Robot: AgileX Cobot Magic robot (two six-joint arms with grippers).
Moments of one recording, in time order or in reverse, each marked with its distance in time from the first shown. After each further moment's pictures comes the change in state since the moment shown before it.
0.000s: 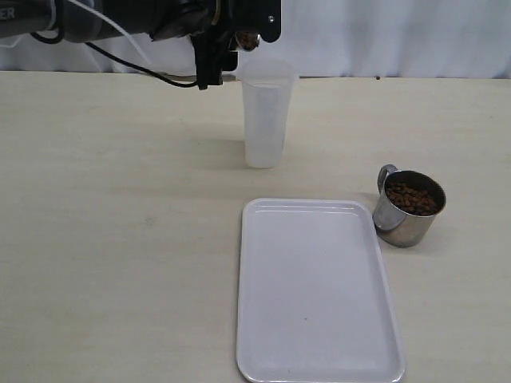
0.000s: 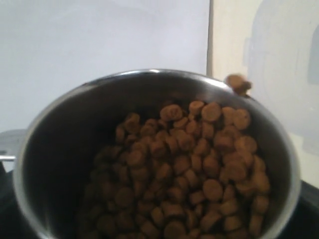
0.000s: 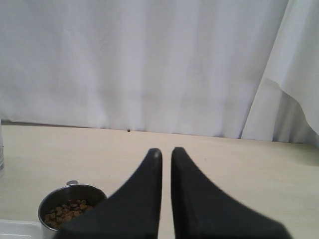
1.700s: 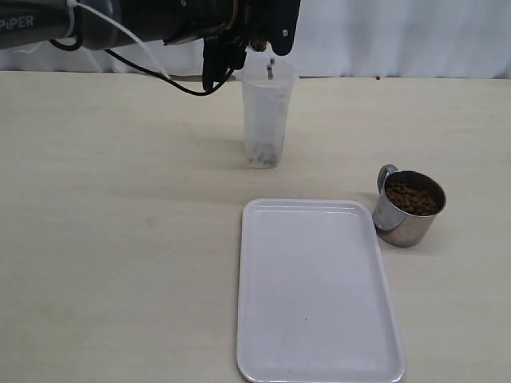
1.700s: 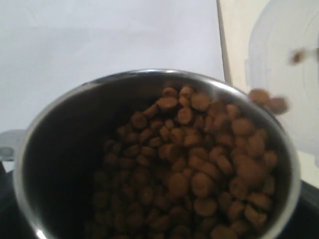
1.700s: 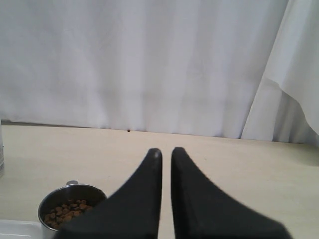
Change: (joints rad) left arm -0.043 0.018 -0.011 0.158 -0.008 0.028; right arm 0.000 0.000 0.000 0.000 0.000 0.000
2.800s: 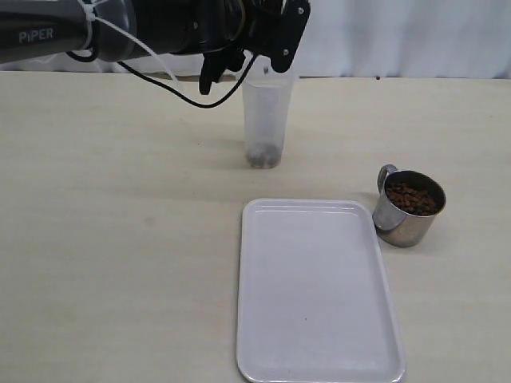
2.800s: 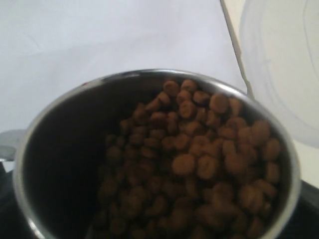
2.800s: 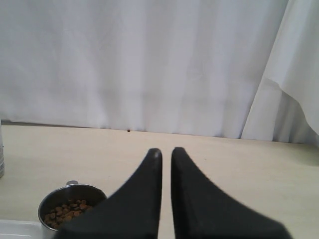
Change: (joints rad) left arm -0.017 0.028 0.000 0.195 -0.006 0.000; right arm 0.000 0.000 0.000 0.000 0.000 0.000
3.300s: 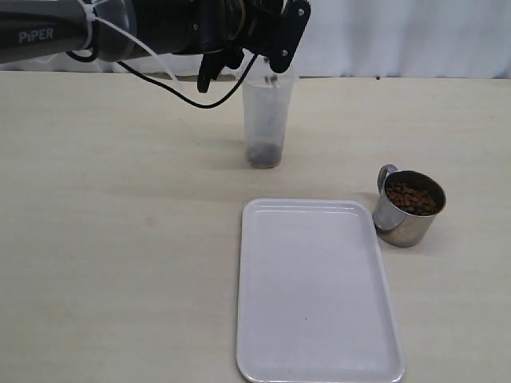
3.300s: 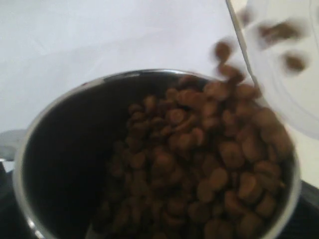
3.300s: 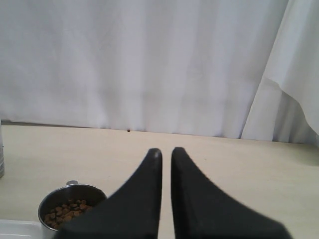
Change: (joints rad) left arm 0.000 0.000 0.000 0.038 -0.002 0.000; right arm 0.000 0.000 0.000 0.000 0.000 0.000
